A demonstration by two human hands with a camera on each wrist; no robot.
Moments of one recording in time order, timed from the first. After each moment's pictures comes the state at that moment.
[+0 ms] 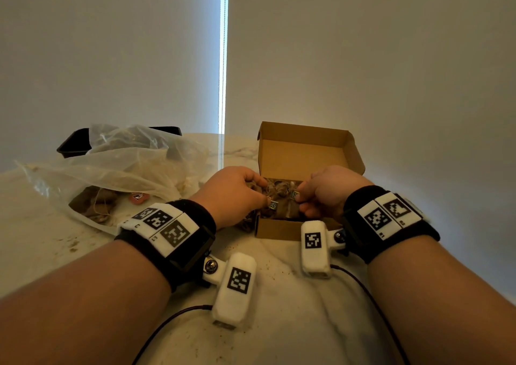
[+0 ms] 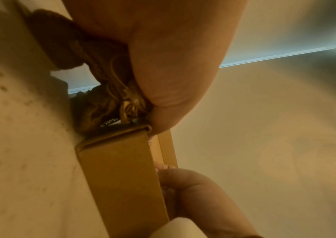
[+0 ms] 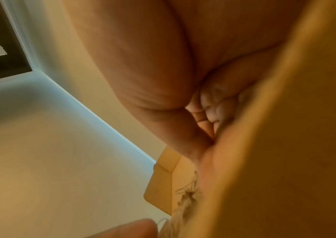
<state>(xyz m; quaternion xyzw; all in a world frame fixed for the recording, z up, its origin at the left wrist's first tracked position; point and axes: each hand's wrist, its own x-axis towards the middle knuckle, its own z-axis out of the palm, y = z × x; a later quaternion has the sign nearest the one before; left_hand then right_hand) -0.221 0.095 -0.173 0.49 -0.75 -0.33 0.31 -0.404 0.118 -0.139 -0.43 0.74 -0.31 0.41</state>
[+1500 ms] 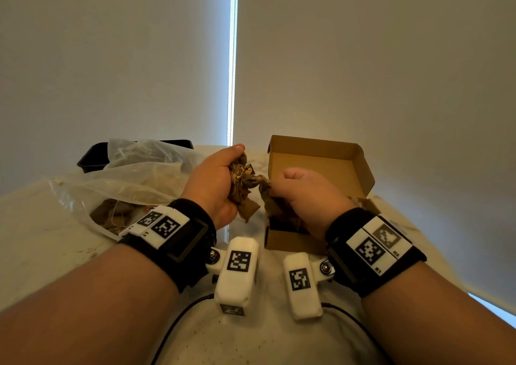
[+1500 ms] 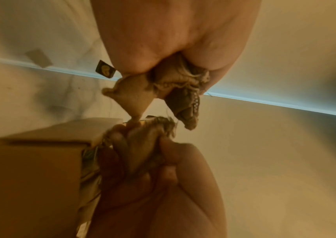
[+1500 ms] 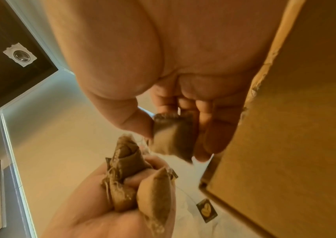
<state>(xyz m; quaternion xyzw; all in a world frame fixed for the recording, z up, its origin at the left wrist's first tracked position) -0.210 0.087 -0.148 0.34 -0.35 -0.64 0.59 -0.351 0.135 -0.141 -0.58 0.59 -0.42 0.39</state>
